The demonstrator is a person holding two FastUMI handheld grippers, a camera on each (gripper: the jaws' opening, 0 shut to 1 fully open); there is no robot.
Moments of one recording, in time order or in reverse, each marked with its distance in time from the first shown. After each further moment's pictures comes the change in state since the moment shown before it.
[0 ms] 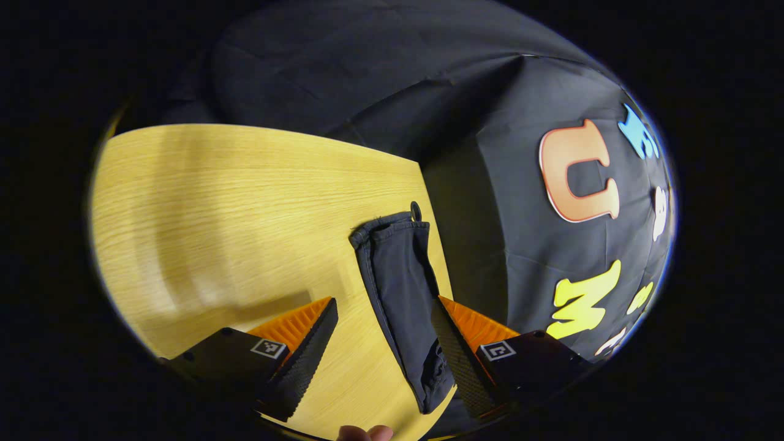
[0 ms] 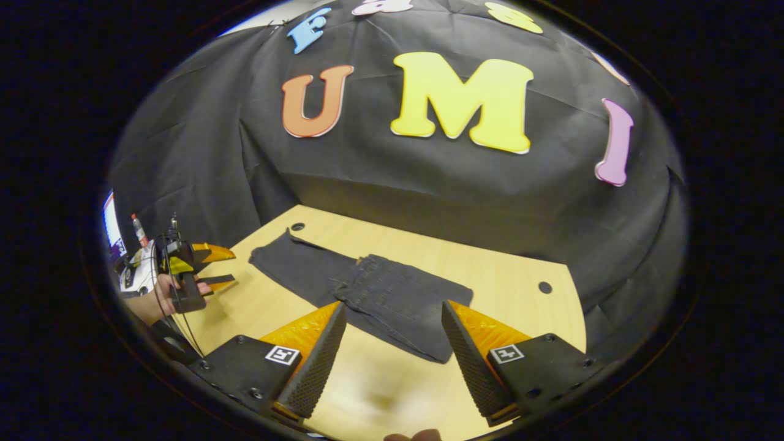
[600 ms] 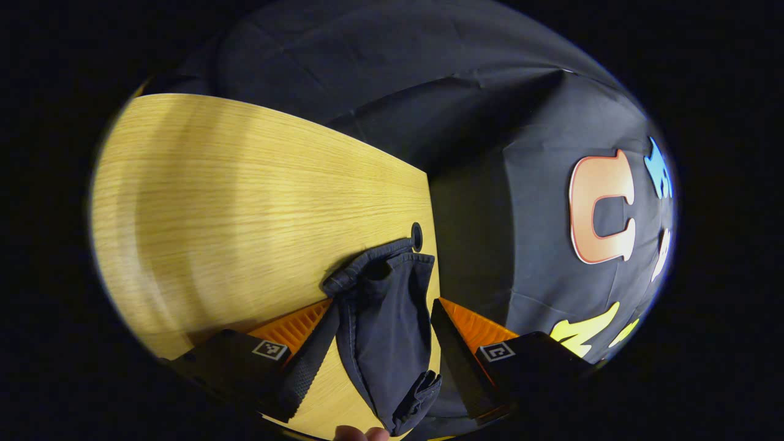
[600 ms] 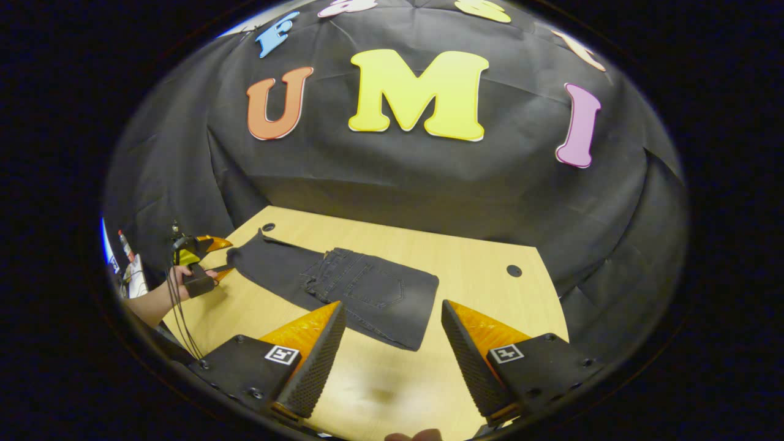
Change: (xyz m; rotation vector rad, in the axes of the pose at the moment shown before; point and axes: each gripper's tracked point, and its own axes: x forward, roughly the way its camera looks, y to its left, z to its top) left arm 0.087 -0.018 0.027 -0.072 -0.045 -0.045; right arm -0.014 -0.033 -0.004 0.066 0.027 -0.080
